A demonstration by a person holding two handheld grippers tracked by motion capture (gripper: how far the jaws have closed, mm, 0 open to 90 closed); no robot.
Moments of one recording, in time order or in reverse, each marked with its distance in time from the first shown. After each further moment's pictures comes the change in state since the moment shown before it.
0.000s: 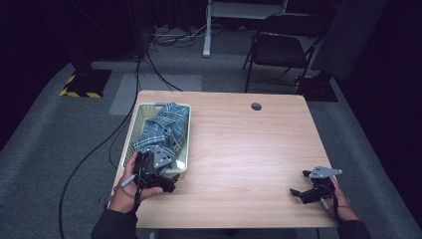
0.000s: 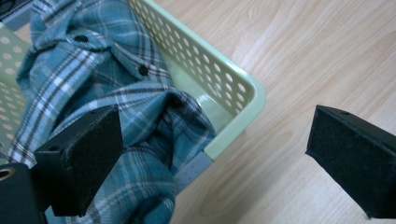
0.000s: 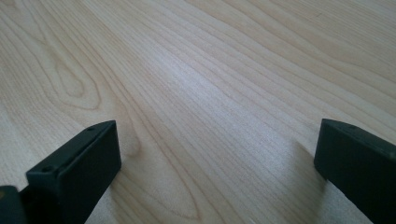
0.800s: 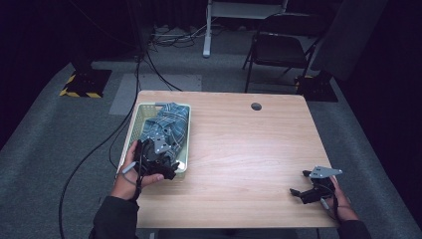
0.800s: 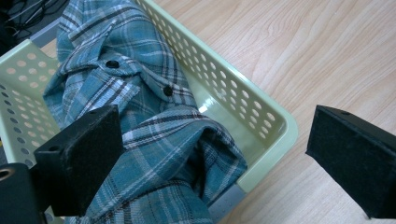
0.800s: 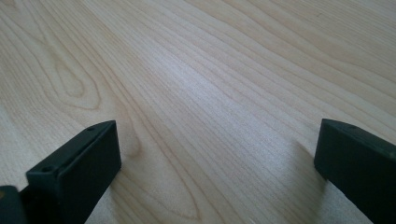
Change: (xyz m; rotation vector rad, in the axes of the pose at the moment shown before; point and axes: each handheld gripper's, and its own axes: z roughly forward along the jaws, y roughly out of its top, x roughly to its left) left arm 0.021 0.022 0.006 0.010 0.023 -0.012; right arm 0.000 0.000 0.000 -0.001 0.000 0.000
